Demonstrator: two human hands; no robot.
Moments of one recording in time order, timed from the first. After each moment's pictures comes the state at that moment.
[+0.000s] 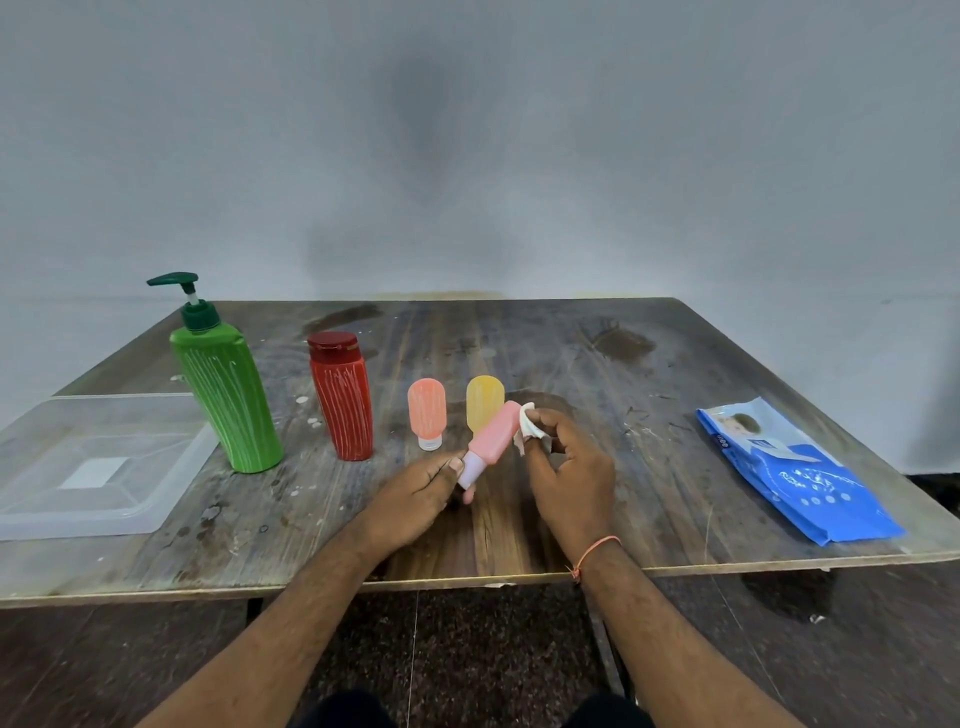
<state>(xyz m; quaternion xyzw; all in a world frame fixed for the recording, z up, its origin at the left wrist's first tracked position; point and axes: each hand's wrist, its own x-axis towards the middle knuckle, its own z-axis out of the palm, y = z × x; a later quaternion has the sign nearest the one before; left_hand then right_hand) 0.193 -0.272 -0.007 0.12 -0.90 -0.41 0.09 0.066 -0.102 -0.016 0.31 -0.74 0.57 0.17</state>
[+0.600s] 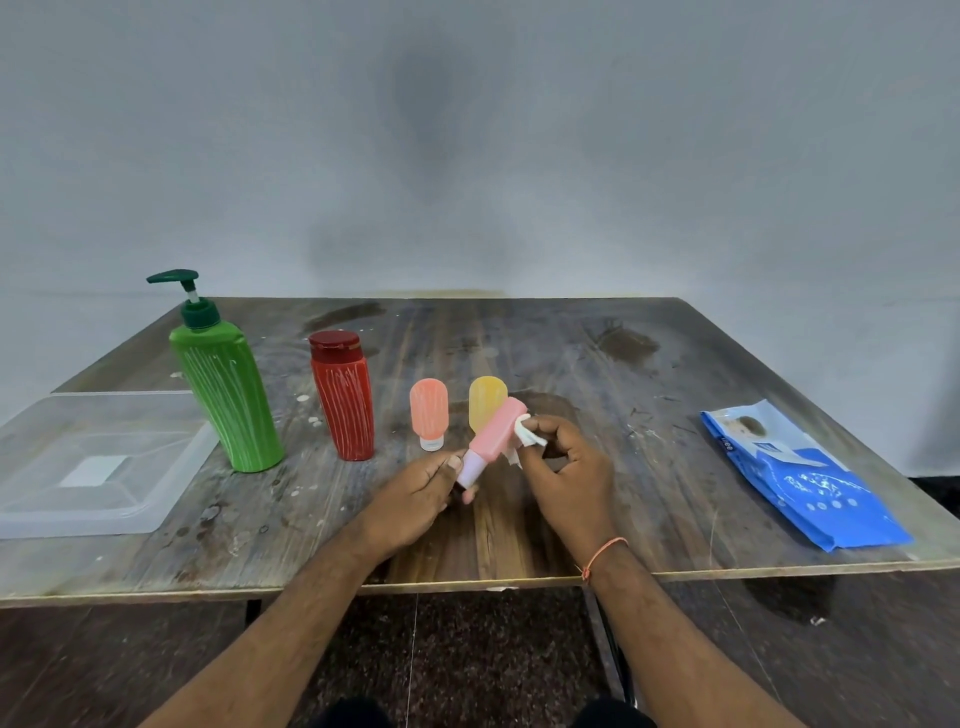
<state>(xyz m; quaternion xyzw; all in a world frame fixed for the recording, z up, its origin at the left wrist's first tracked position) 0.193 -0.271 -0.005 0.11 -0.88 -0.45 0.11 0.067 -0.103 -0.012 0.30 -0.70 0.64 0.07</state>
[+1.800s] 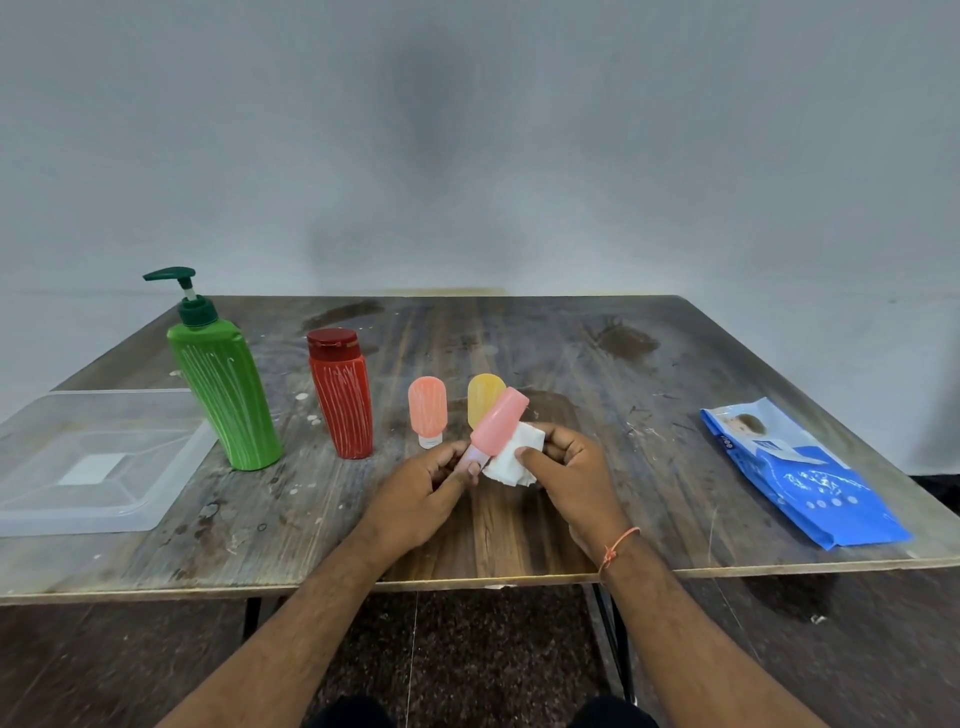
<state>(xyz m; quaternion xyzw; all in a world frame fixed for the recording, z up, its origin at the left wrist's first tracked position) 0.183 -0.271 -0.017 0.12 -0.89 -0.40 0.19 0.050 -0.103 -0.015 0.26 -0.65 0.71 -0.13</state>
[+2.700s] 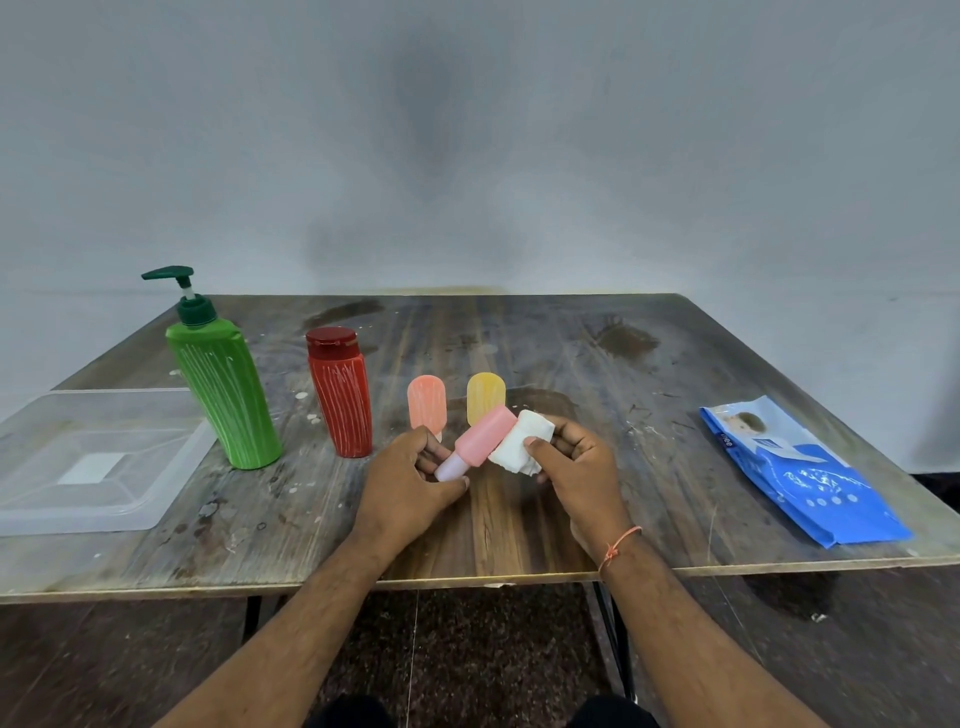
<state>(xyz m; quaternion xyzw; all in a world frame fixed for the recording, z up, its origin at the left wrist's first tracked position) 0.184 -0.270 -0.017 0.24 -0.85 -0.38 0.28 0.049 -0.102 -0.014 0.22 -0.62 0.74 -0.11</state>
